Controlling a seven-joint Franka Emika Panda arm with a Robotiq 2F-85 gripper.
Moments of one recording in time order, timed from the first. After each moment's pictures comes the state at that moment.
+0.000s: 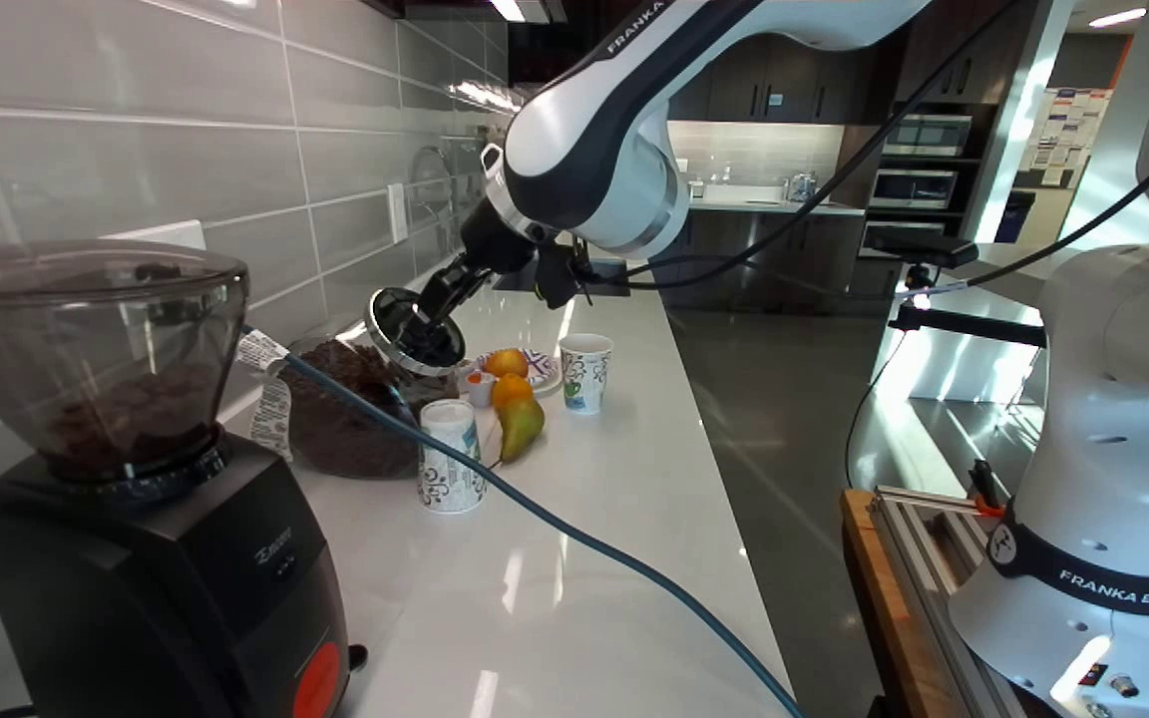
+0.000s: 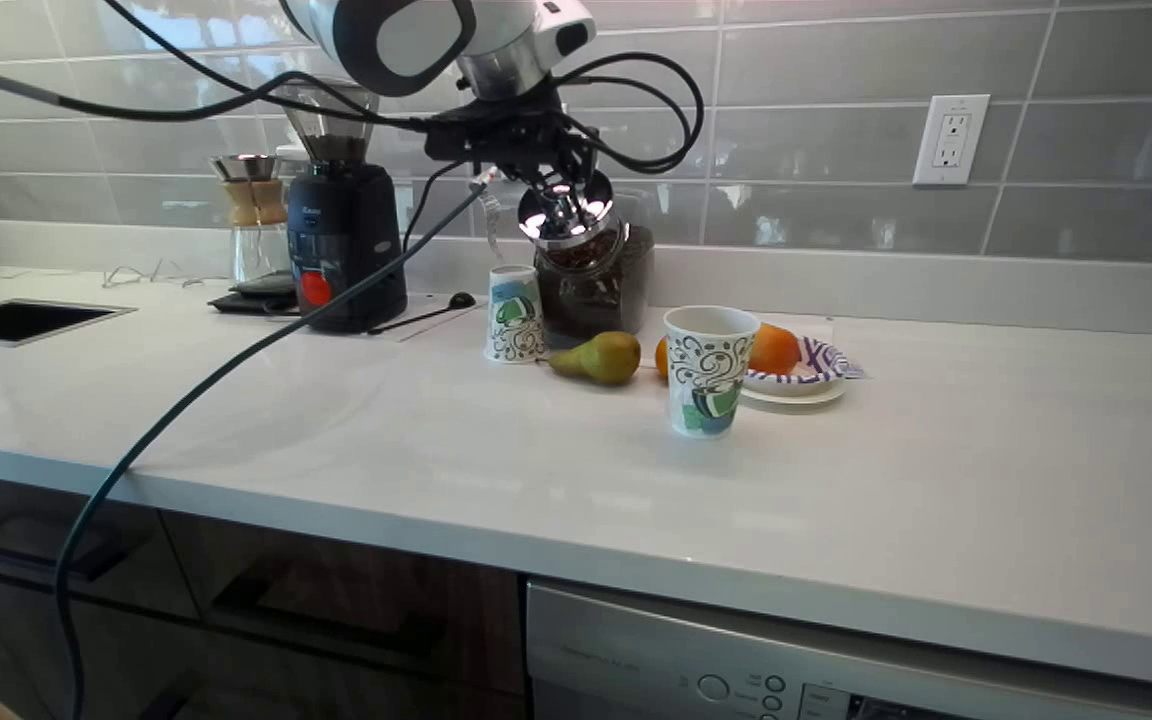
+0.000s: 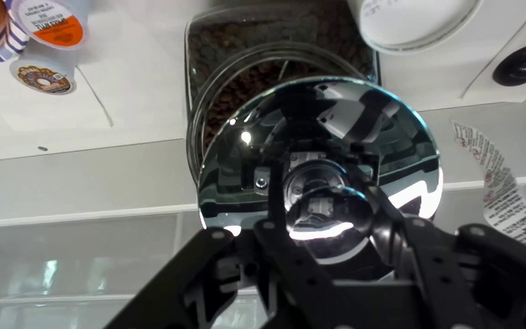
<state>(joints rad) 0.03 0.13 -0.02 -2.27 0.61 3.14 -0.61</state>
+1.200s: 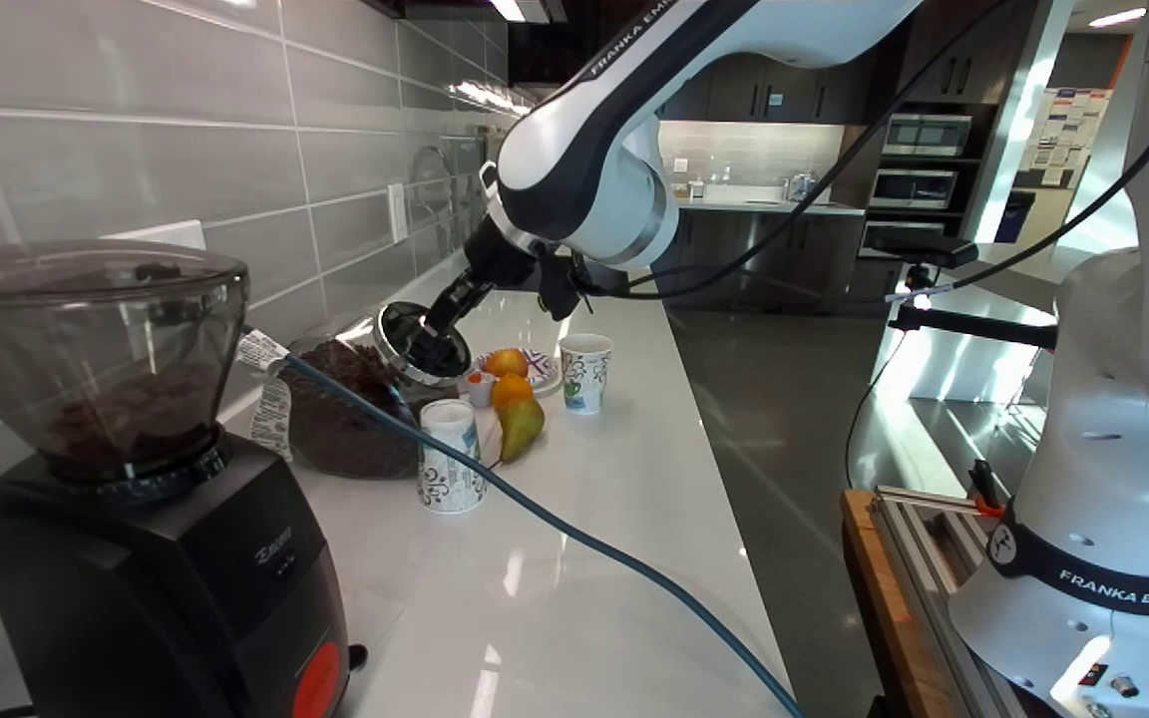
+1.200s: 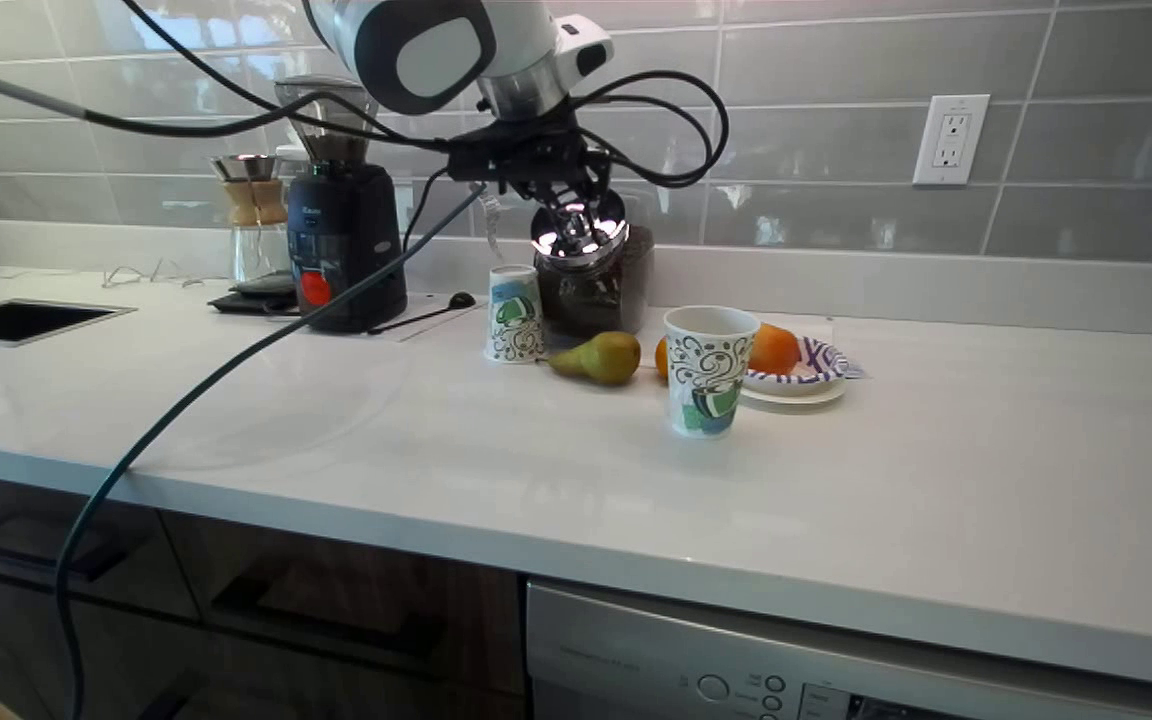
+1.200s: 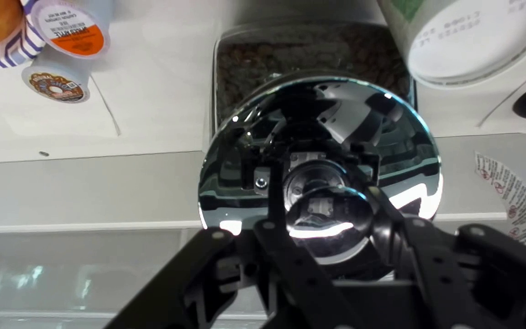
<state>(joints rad) -0.12 0.18 0.11 -2.24 0.63 3.14 -0.72</state>
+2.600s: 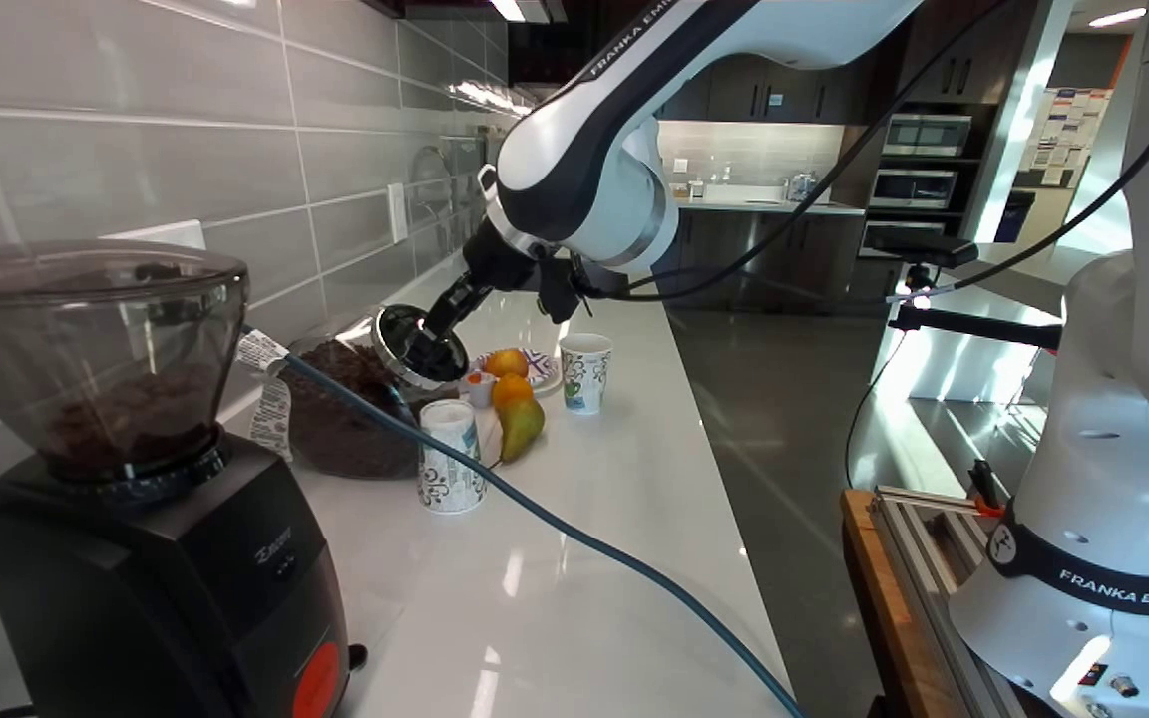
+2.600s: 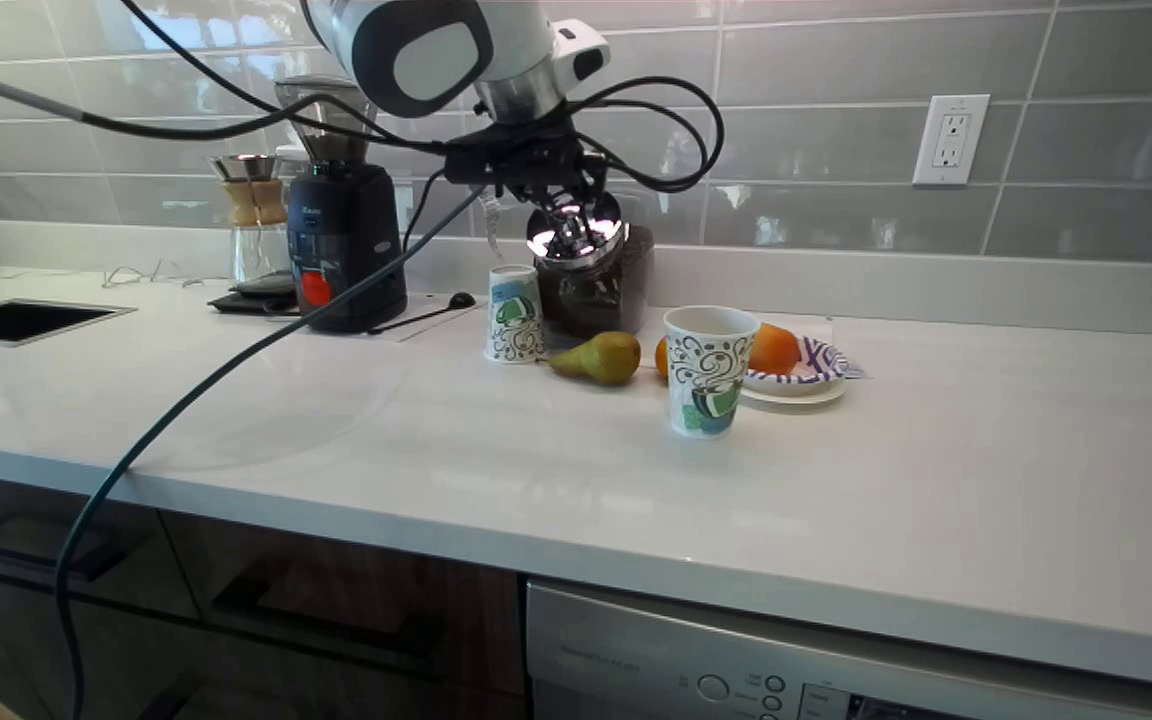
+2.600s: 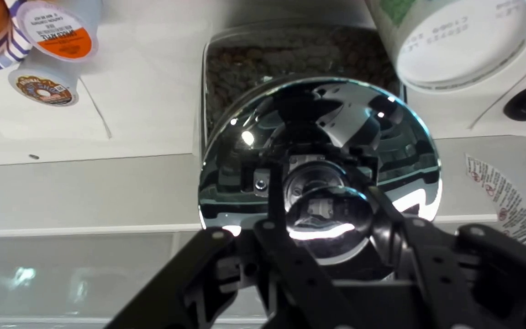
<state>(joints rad) -0.18 0.18 0.18 -2.25 0.63 3.14 -0.73</state>
